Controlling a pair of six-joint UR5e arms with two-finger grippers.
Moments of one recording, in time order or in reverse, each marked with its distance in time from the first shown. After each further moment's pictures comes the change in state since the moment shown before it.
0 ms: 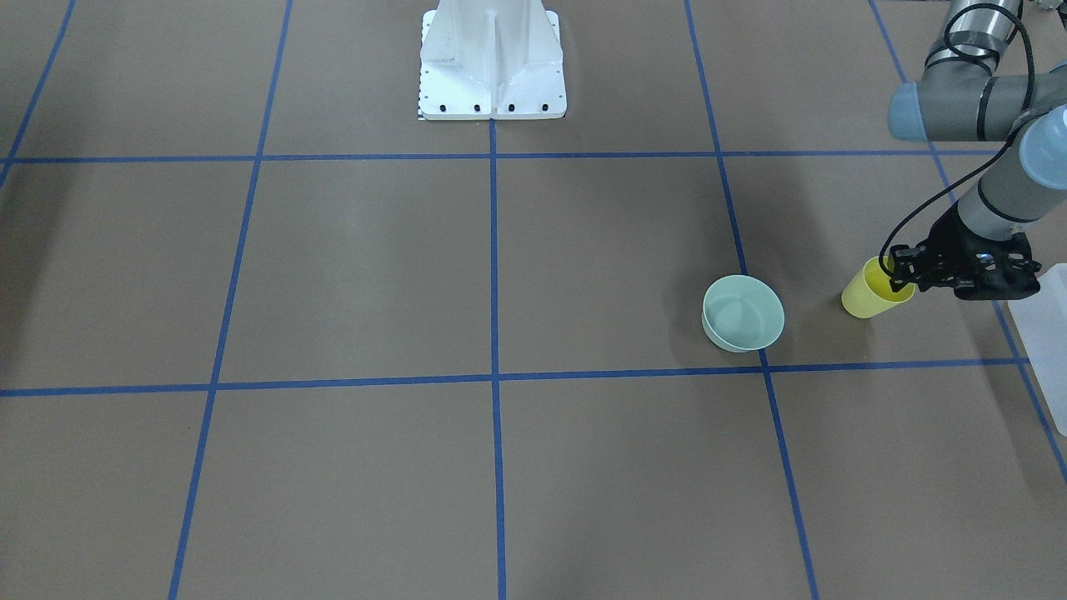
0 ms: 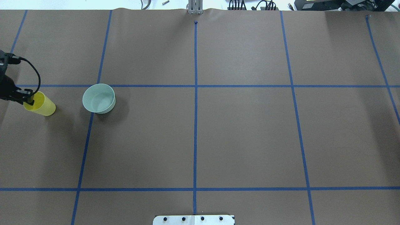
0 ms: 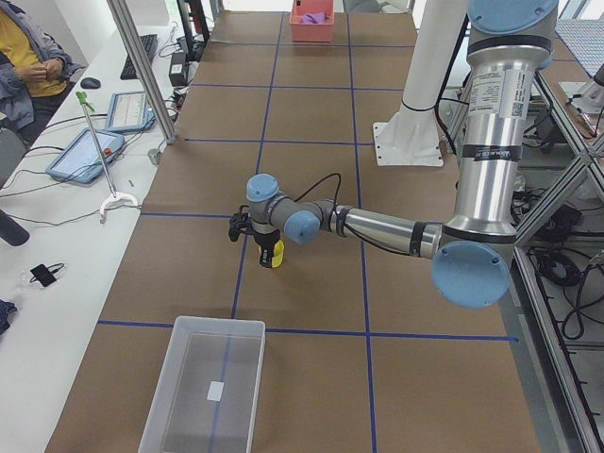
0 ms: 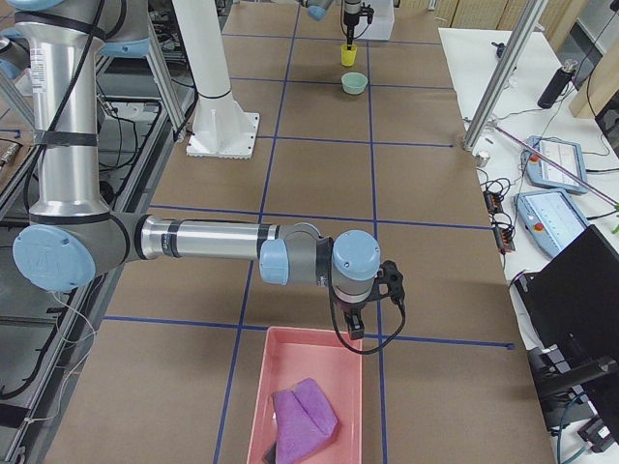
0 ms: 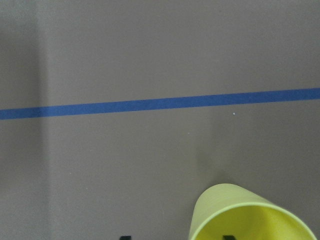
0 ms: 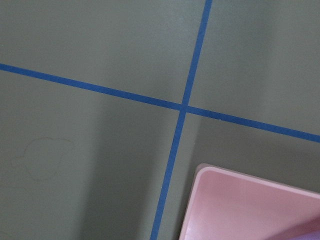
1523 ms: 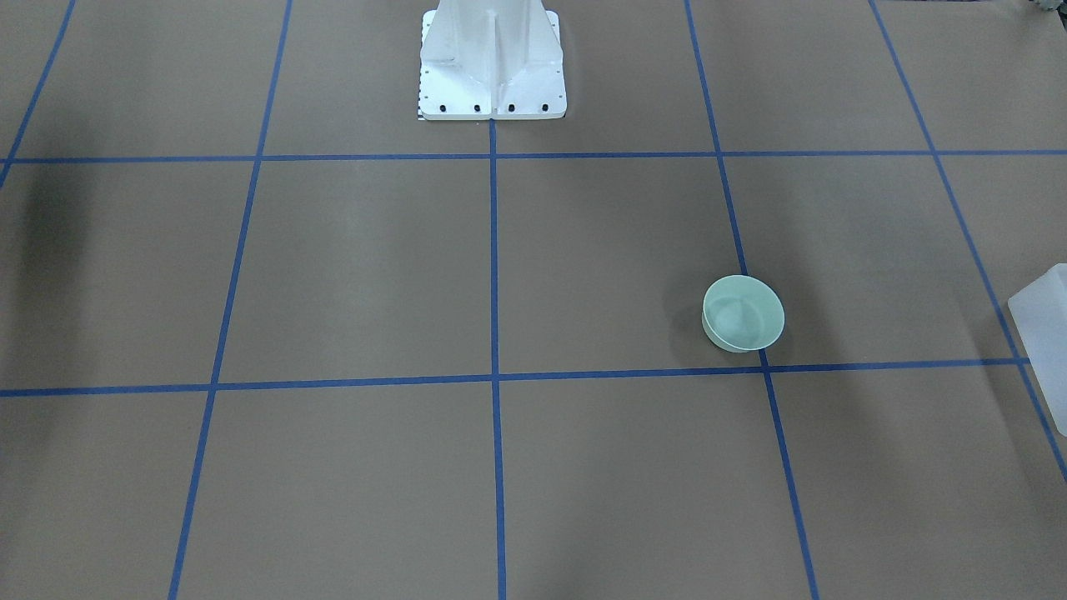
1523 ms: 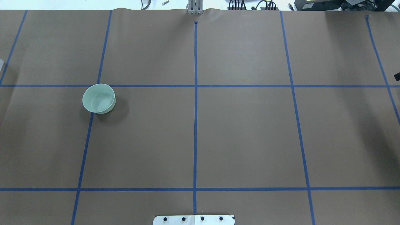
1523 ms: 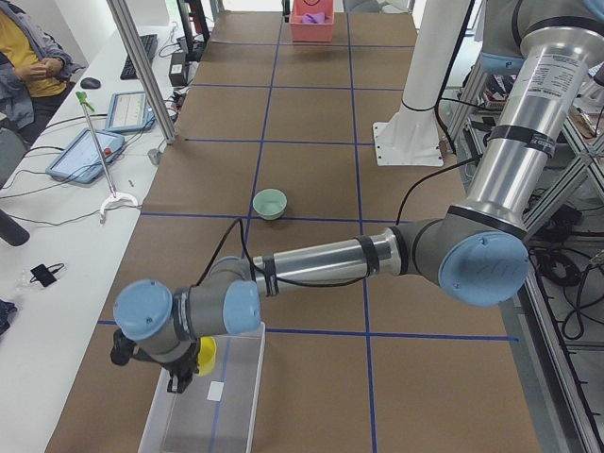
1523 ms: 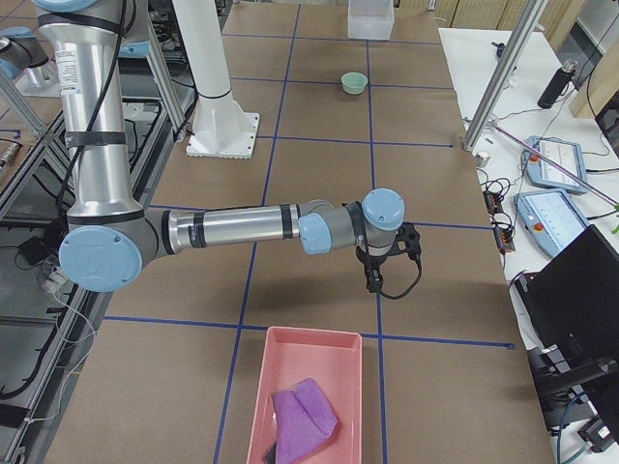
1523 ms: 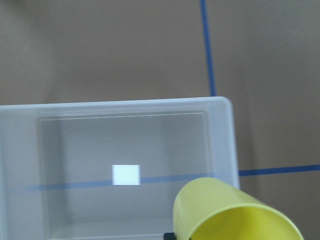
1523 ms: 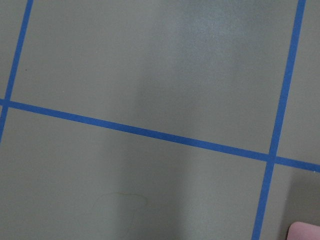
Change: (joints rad) left arm -0.717 -0.298 0.727 0.137 -0.122 0.867; right arm -0.181 0.080 0.001 0.111 0.006 0.299
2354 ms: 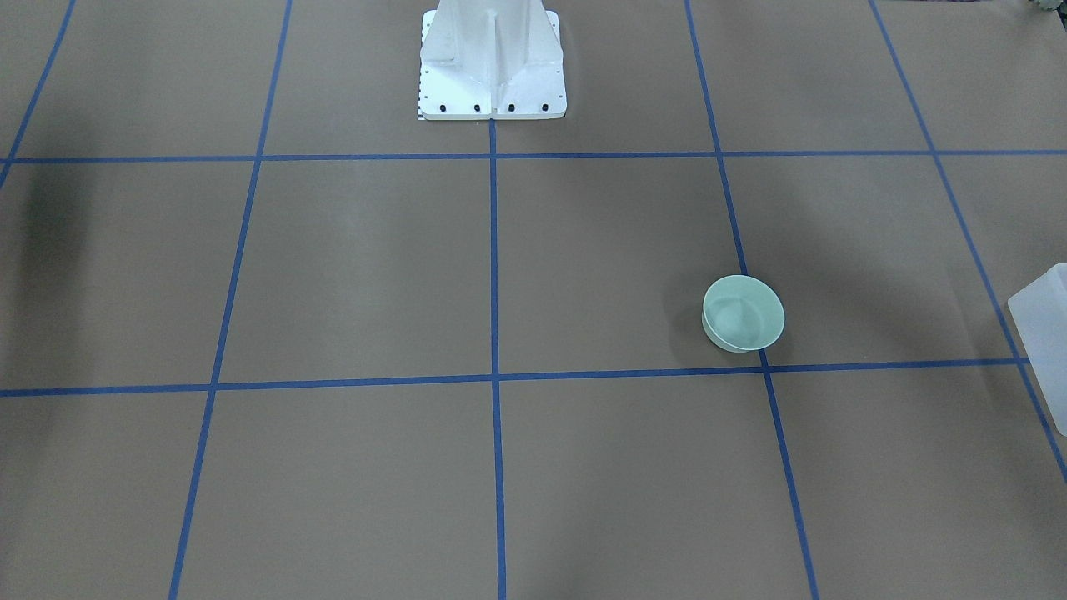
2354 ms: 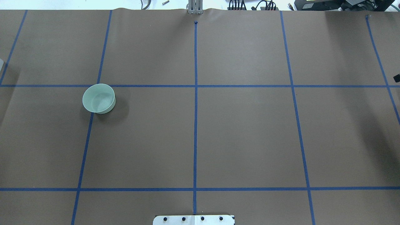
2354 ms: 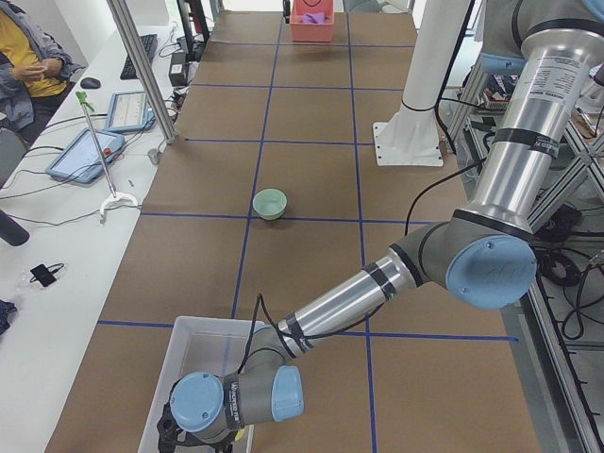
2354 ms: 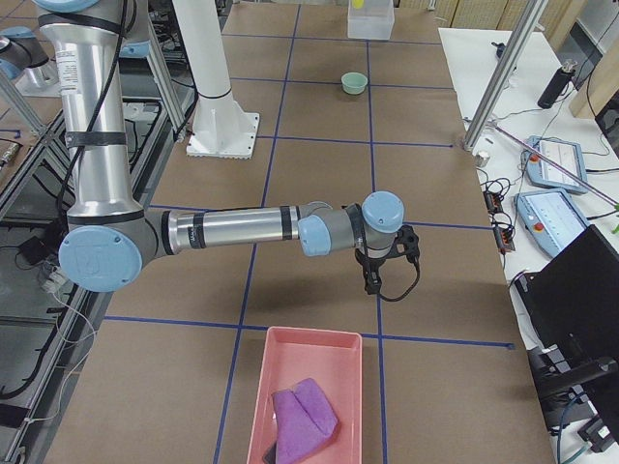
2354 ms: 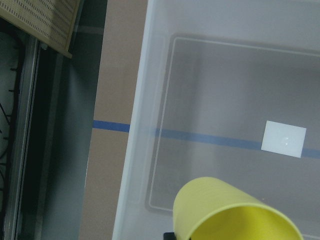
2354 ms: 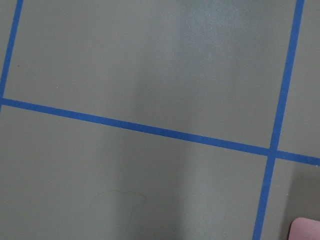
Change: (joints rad) left arm 0.026 0.029 0.233 -0.263 0.024 -0.189; right arm -0.004 -0.003 -0.008 0.001 0.001 0.009
